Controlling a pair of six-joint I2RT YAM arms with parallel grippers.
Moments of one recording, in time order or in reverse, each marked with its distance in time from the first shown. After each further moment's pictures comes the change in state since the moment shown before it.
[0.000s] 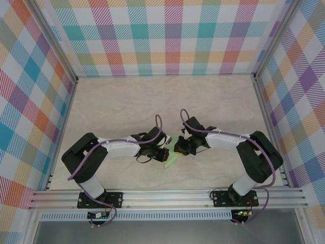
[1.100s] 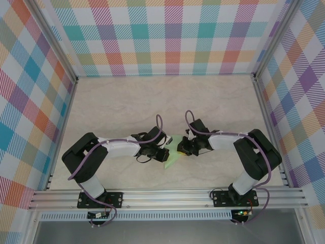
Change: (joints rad) left arm 0.001 0.003 0.004 -0.006 0.014 0.027; right arm -0.072 0.035 -0.122 0.186 -0.034 -0.002
